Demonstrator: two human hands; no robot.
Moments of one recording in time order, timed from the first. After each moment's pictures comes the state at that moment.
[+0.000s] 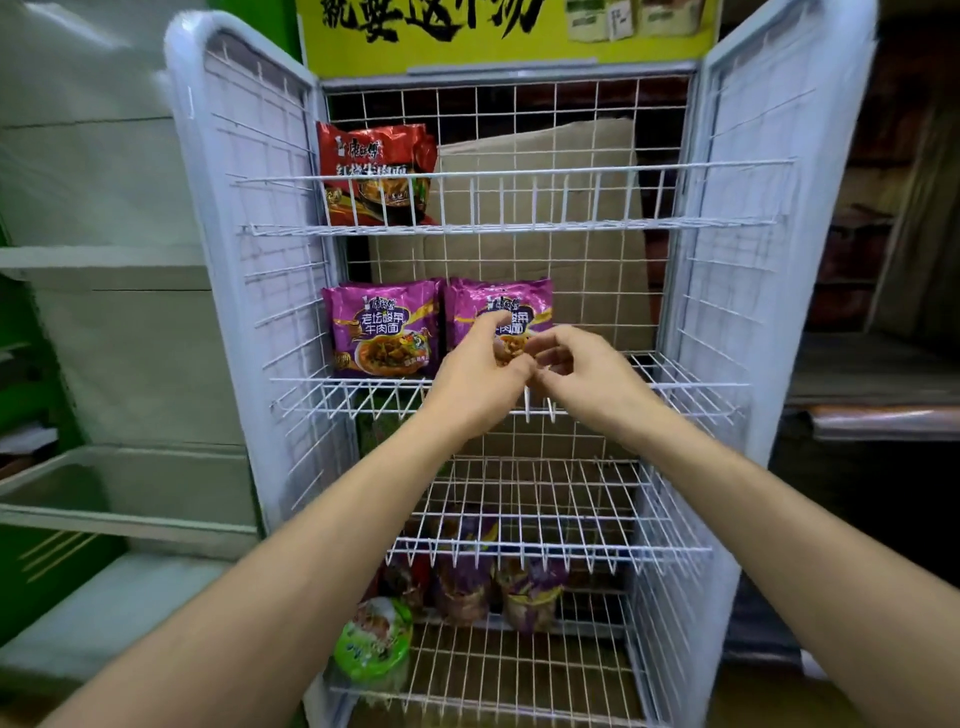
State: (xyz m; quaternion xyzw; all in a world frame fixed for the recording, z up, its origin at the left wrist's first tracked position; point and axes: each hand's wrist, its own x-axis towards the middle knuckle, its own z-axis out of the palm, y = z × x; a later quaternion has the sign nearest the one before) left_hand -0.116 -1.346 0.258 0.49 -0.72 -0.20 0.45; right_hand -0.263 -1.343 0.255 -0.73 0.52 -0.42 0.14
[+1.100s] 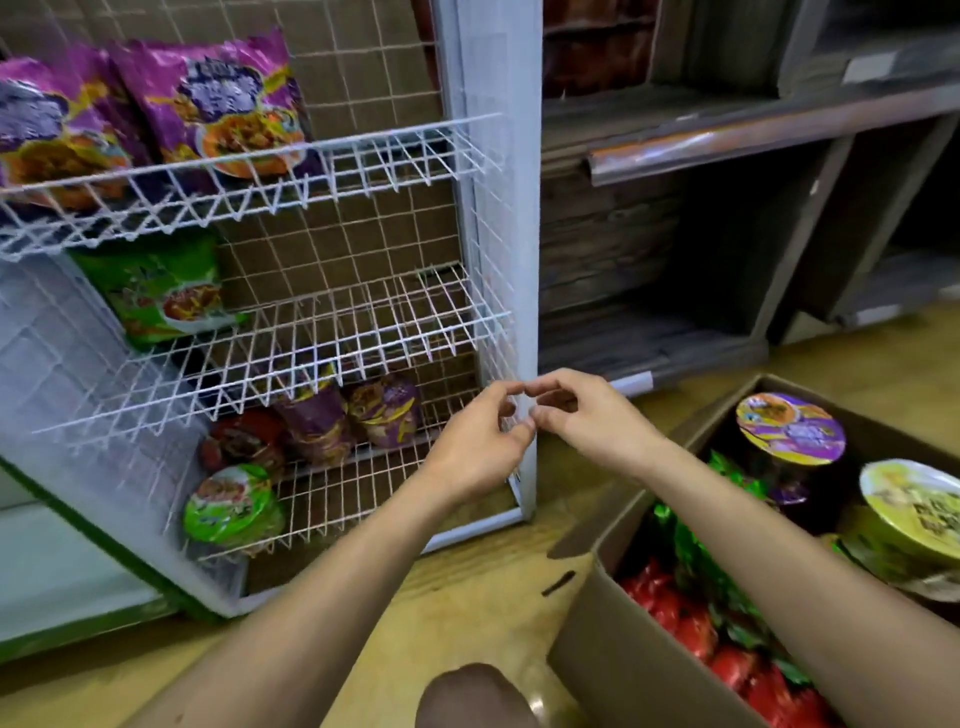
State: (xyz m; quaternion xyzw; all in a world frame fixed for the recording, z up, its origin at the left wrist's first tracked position) left_hand -0.265 -1.250 0.022 0.43 -0.80 -0.37 0.18; right_hand -0.420 -1.197 0.017 -0.55 0.69 -0.38 0.27
